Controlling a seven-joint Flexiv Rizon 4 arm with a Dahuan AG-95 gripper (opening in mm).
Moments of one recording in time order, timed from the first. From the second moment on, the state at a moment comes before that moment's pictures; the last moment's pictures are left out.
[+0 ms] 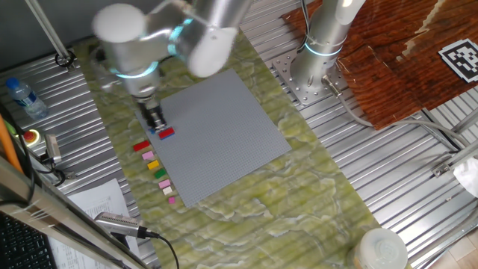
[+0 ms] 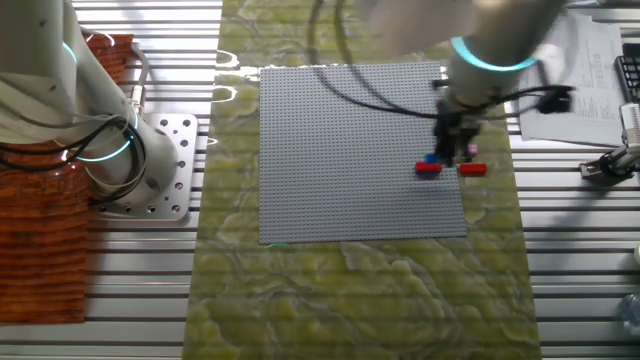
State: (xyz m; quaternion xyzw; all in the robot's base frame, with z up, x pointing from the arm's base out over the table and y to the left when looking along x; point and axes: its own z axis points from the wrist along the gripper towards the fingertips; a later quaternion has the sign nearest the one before) arm 0.568 -0.009 0.065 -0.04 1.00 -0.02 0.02
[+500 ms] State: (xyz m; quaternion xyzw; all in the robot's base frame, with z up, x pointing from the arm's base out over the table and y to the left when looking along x) arm 0.571 -0.011 0.051 -0.04 1.00 -0.02 0.03
